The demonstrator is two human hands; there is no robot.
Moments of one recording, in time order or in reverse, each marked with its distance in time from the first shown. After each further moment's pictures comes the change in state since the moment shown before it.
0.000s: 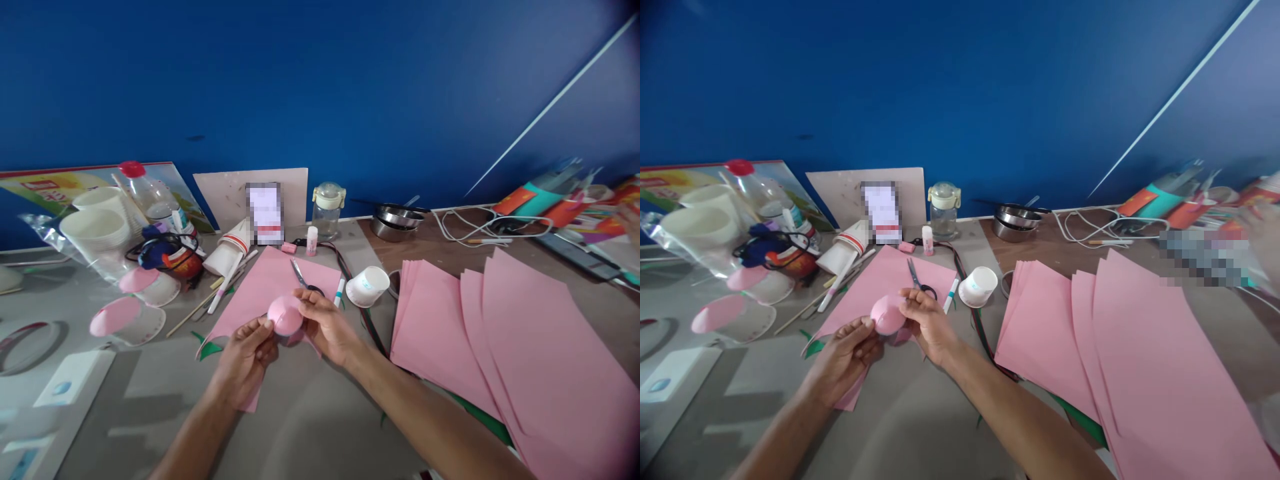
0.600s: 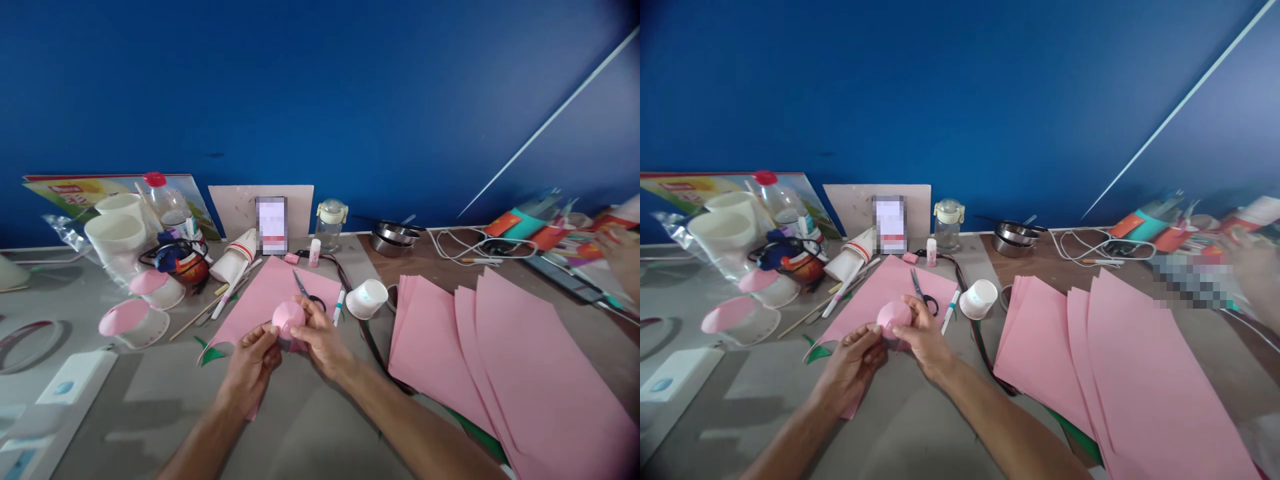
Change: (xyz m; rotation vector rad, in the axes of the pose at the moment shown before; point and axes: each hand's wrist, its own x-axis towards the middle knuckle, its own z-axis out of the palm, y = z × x) left_hand 0.000 -0.008 0.002 -0.034 0.024 0.079; right_hand -0.002 0.015 0.009 -0.145 0.002 -0.121
